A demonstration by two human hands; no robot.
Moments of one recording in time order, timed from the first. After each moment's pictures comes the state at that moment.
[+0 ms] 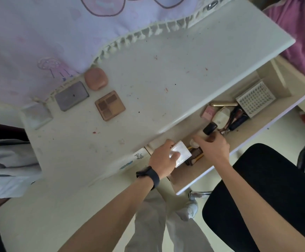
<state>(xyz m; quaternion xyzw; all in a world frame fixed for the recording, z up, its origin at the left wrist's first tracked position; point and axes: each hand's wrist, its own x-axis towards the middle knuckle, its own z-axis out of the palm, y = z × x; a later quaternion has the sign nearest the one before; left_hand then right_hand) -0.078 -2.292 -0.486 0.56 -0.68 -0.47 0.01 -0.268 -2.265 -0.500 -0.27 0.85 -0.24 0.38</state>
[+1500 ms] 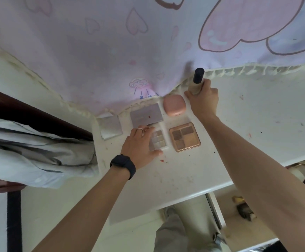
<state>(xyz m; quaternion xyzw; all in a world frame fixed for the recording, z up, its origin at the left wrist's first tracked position) 0.168 -2.457 -0.437 0.63 -0.74 -0.22 -0.02 -0.057 -2.589 -0.468 -0.53 0.75 -0.33 0.24</state>
